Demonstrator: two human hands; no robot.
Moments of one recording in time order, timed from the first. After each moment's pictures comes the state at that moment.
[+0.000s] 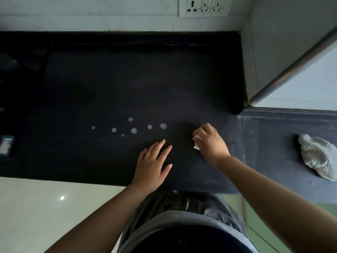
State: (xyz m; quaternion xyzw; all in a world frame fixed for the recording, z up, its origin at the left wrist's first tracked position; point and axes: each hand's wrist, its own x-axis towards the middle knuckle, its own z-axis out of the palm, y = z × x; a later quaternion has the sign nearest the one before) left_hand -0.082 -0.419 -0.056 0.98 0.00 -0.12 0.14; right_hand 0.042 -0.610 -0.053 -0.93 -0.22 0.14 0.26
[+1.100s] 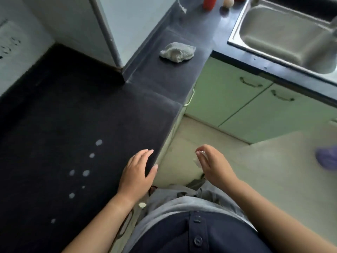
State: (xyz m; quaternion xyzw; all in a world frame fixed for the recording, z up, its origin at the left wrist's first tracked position) left_hand -0.088 -0.382 -0.012 0.85 -0.41 -0.25 0.24; right_hand -0.255 -0.553 0.006 -0.86 0.37 -0.04 0.35
